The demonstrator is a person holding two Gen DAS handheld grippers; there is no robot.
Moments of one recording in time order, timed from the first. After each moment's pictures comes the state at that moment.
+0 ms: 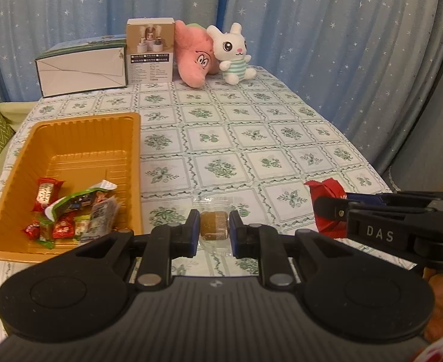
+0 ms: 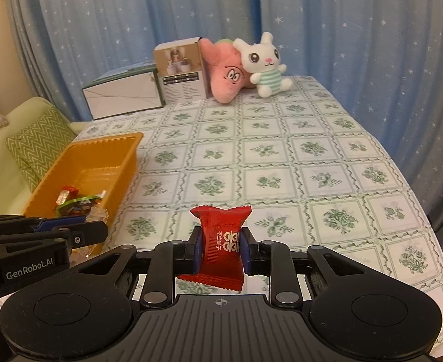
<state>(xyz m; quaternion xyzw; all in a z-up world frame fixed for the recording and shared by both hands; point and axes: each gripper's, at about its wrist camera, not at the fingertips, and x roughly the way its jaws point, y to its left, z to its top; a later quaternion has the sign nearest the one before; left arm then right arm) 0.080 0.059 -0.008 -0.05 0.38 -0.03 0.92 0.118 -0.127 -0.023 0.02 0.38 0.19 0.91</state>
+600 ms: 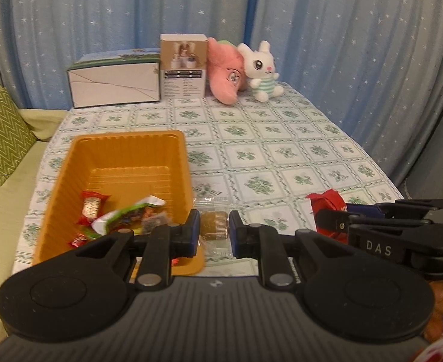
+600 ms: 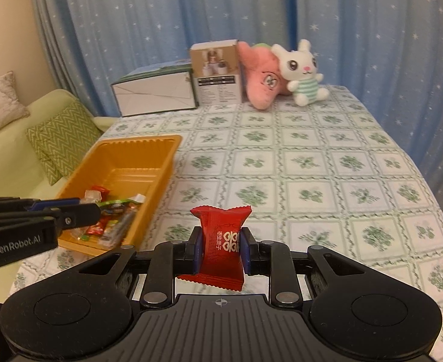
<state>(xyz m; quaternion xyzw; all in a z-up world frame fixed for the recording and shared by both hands) 0.072 0.112 0.017 -0.05 0.36 0.00 0.93 0.120 -0.080 -0.014 0.01 0.37 0.24 0.90</state>
